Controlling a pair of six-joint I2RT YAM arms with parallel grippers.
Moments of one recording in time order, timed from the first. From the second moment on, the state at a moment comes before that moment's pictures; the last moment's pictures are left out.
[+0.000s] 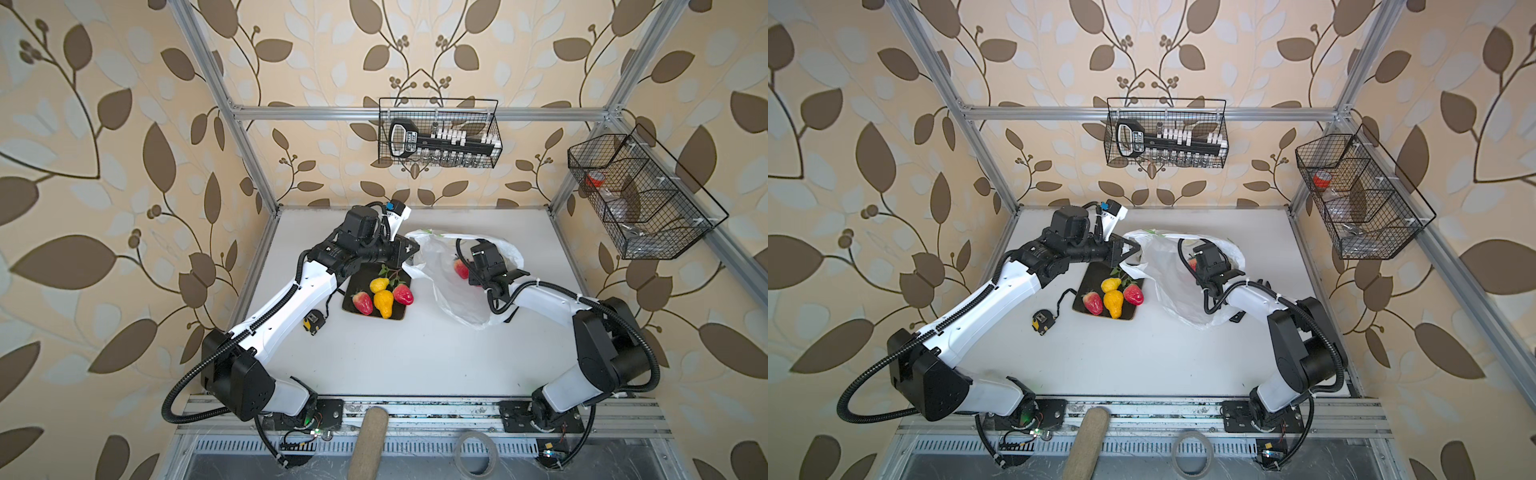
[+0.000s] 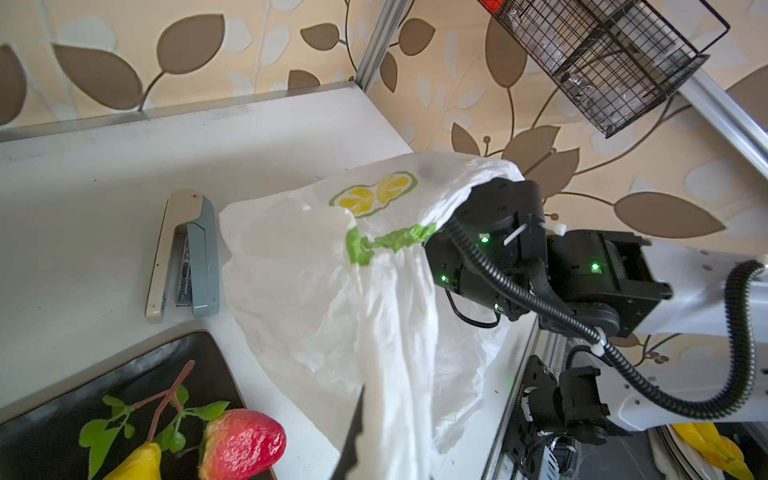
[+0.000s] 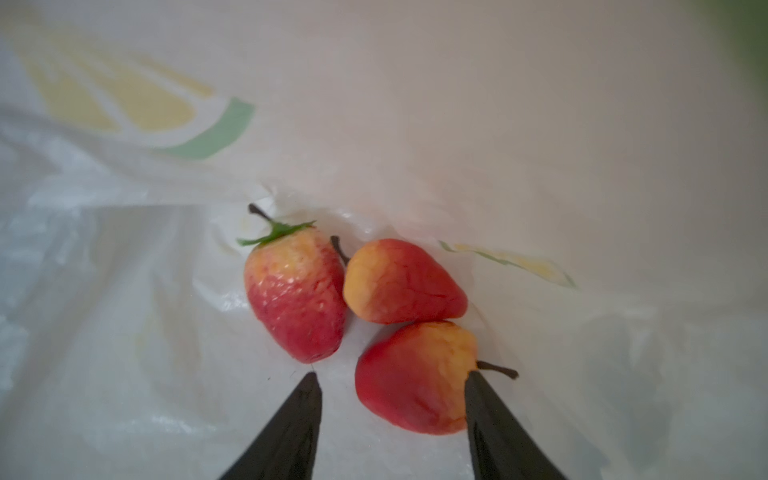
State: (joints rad) left arm -0.52 1.41 1.33 -0.42 0.52 -0.28; right arm 0.37 1.58 0.92 -0.18 0.44 0.29
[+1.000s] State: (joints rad) left arm -0.56 1.41 1.30 -0.42 0.52 -0.29; right arm 0.36 1.91 1.14 -0.02 0.23 0.34
